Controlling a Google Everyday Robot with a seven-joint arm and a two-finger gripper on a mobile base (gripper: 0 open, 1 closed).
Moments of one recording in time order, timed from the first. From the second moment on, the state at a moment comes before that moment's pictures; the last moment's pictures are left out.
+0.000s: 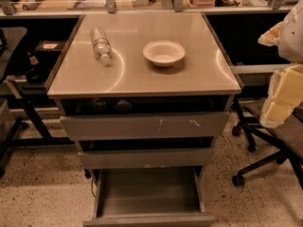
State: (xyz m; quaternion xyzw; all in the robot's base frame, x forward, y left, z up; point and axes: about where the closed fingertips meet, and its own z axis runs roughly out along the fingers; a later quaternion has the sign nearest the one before) arm 0.438 -0.217 0.976 -0.60 0.78 -0.03 0.16
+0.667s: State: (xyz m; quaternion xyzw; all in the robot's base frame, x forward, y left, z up) arm 0.438 -0.217 0.976 -0.60 0.78 -0.03 0.16
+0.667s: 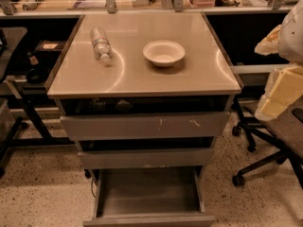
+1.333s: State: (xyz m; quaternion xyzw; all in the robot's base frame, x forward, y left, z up) arm 0.438 -0.217 0.976 -0.60 0.78 -0.03 0.16
